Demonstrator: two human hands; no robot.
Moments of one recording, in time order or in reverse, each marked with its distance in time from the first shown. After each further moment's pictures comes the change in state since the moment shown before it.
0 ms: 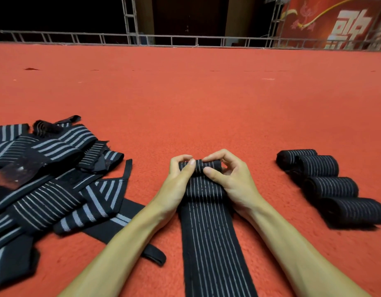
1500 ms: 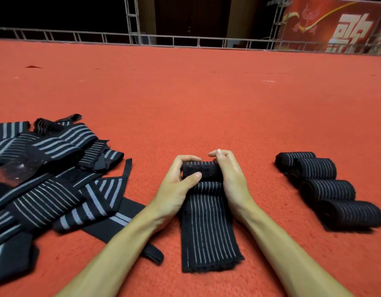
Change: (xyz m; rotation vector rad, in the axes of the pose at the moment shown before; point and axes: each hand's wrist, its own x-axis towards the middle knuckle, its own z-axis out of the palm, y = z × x) left_hand -0.003 -0.005 -0.005 -0.034 -0.120 0.153; right_hand 0.000 -0.005 0.013 -0.123 0.192 0.088
